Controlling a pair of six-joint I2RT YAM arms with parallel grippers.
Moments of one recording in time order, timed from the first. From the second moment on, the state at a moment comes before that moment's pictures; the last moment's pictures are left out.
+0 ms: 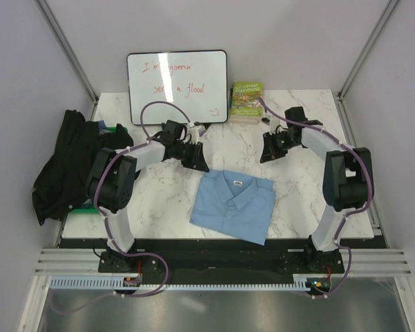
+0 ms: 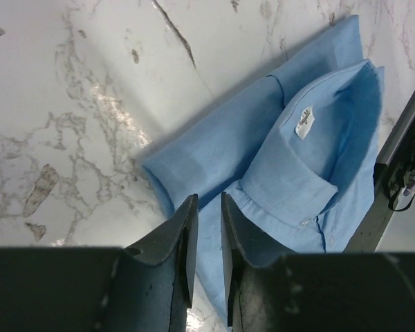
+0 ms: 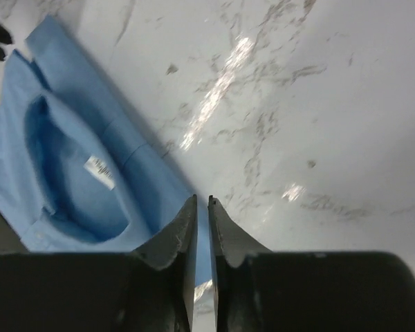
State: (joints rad) left arm -0.37 1.89 1.17 -0.25 0.71 -0.12; right arm 0.11 1.89 1.33 -0.63 -0.59 -0.23
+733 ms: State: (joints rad) left arm -0.31 1.59 1.09 -0.23 0.71 -0.21; right arm 0.32 1.79 0.95 -0.69 -0.73 0.01
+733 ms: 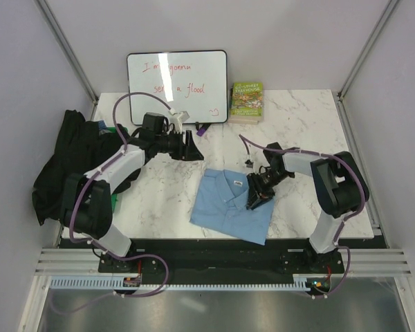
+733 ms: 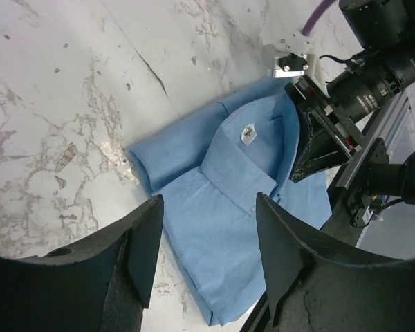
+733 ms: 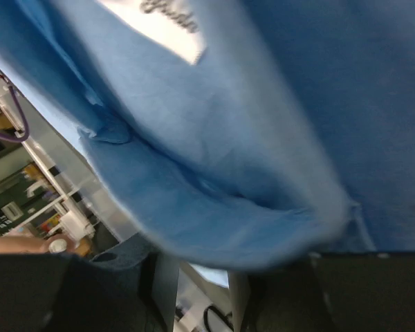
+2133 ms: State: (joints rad) left arm -0.25 1.47 1.21 -0.41 0.65 -0.08; right arm 0.01 1.64 0.97 -0.70 -0.08 -0.48
